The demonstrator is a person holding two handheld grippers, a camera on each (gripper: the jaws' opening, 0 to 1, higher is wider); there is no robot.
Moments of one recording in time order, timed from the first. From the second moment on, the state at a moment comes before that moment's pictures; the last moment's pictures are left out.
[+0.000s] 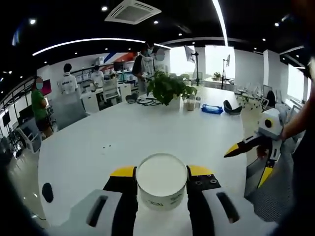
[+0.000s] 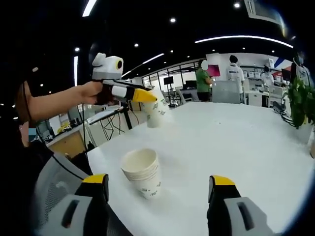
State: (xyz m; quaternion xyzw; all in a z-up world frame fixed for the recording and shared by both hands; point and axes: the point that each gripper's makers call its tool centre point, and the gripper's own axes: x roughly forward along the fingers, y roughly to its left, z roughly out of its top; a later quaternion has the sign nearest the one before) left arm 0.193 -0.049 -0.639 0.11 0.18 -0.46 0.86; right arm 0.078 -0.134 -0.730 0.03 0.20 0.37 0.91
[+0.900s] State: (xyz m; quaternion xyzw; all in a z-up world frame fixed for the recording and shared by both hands) left arm 0.110 -0.096 -0.624 0.08 0.16 -0.62 0.77; right arm 0.068 -0.092 -0.679 0.20 0.17 0.46 0.85
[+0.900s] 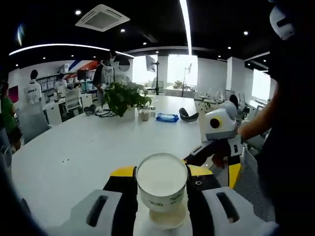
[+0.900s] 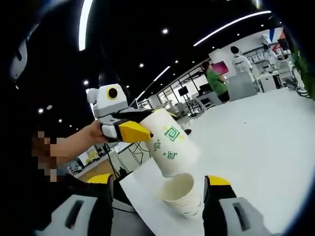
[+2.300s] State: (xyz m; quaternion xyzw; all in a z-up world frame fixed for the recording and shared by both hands) left arm 0.084 -0.076 -0.676 0.12 0.21 -0.62 0.75; right arm 0.083 -0.111 -0.622 0.32 0.13 0.45 0.83
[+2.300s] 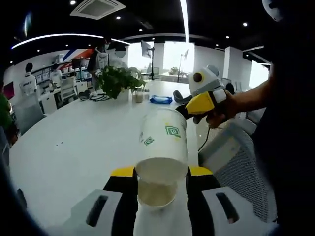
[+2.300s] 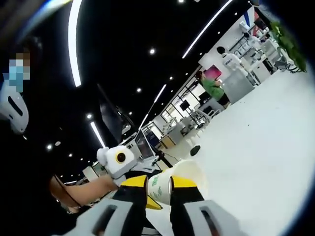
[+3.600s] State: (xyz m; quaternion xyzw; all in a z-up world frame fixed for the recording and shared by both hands) left arm 0.096 -0.044 -0.681 0.11 0.21 -0.55 0.80; right arm 0.079 -0.093 -0.636 0.15 0.16 0.48 0.85
